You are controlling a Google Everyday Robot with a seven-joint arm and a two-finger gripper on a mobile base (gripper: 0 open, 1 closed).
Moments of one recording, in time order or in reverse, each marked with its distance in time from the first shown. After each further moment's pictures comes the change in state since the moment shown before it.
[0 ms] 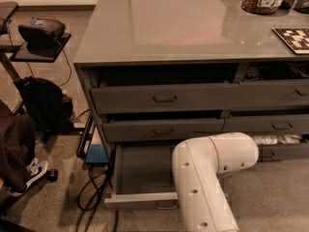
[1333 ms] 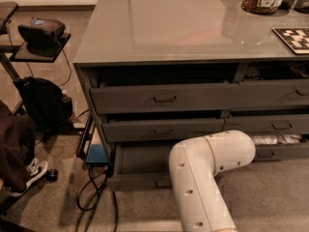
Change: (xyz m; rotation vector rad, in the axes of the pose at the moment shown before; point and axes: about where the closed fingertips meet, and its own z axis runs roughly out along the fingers) arm -0.004 -0.066 -0.004 0.126 0.001 0.031
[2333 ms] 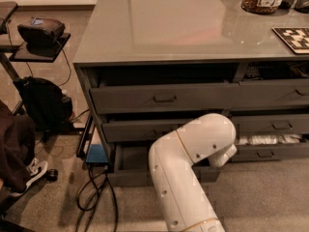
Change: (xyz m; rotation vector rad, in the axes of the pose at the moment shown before) arm -0.008 -0.127 -0.071 0.319 -0.017 -0.292
